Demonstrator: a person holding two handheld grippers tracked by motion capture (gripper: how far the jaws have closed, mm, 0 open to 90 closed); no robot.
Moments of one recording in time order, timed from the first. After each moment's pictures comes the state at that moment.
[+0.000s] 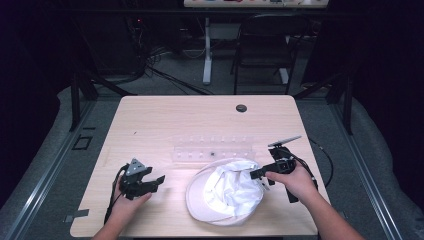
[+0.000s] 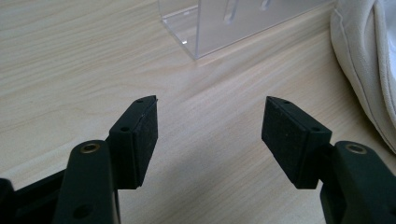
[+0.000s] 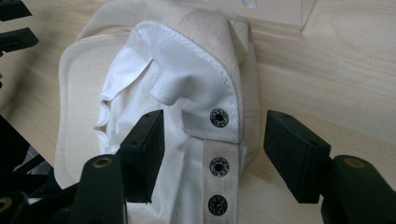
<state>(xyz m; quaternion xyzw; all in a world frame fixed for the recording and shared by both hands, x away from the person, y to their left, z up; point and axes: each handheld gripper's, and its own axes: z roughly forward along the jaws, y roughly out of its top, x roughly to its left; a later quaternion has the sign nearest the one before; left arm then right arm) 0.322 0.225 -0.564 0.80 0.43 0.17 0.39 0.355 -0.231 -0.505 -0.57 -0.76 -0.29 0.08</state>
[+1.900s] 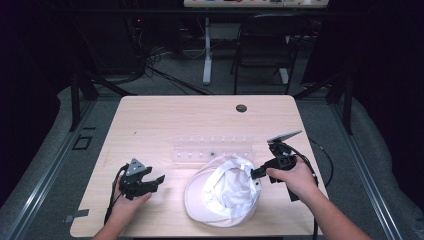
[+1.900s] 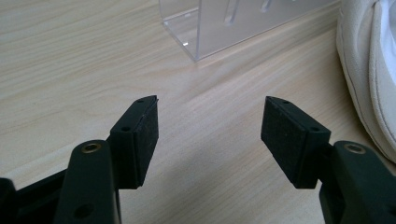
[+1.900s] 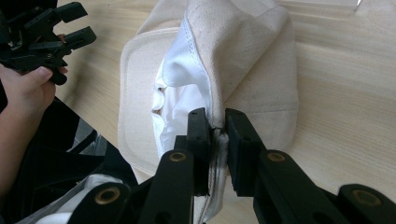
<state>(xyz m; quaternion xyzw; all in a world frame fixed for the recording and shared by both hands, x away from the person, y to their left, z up) 0.321 0.225 -0.563 0.80 0.43 0.17 0.39 0.348 -0.221 -0.468 -0.58 -0.75 -0.28 0.15</state>
